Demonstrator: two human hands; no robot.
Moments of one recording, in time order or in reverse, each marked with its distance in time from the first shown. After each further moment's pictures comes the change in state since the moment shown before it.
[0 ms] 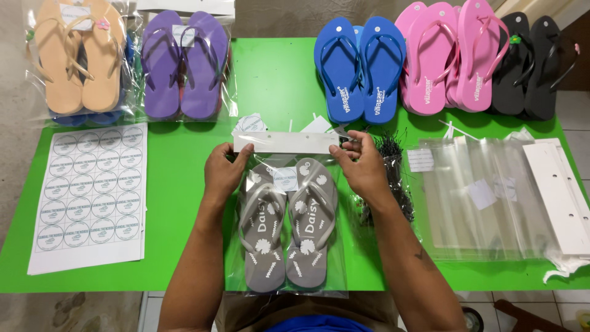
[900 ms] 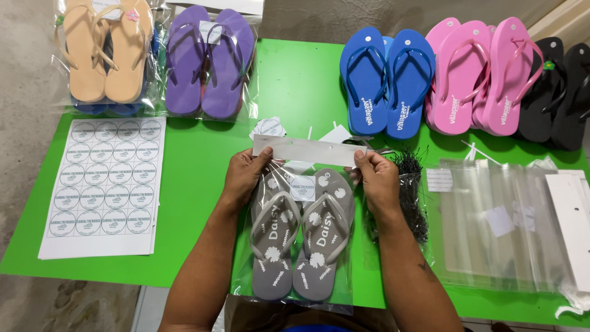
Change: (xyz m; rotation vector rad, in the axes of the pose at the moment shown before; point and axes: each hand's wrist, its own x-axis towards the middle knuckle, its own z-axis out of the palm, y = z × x) left_hand 0.000 0.006 0.006 -0.984 -0.316 -0.302; right_hand 0.025 0.057 0.025 0.570 -0.088 0.050
